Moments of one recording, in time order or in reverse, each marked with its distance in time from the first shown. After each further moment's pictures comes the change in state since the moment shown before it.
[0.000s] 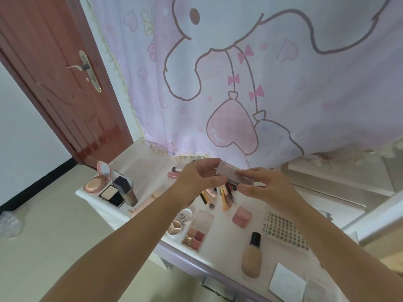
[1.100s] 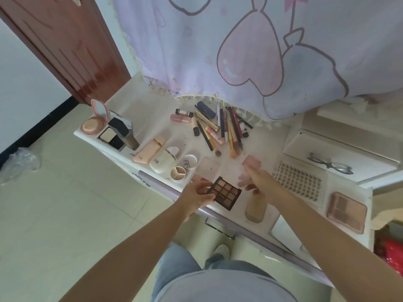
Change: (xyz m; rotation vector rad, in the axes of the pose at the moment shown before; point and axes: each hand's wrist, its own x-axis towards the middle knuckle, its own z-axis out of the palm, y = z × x) left_hand -0.050 -0.171 -0.006 -0.016 0.246 -0.634; right_hand 0.017 0.135 0.062 0.090 -0.100 0.834
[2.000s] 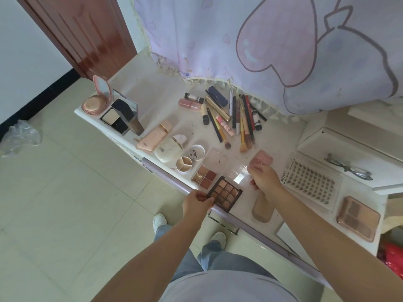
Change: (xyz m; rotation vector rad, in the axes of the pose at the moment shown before) left_hand 0.013 -0.050 0.012 -0.036 0.415 -0.137; right_hand 0.038 0.012 0.020 -0.058 0.175 -0.093
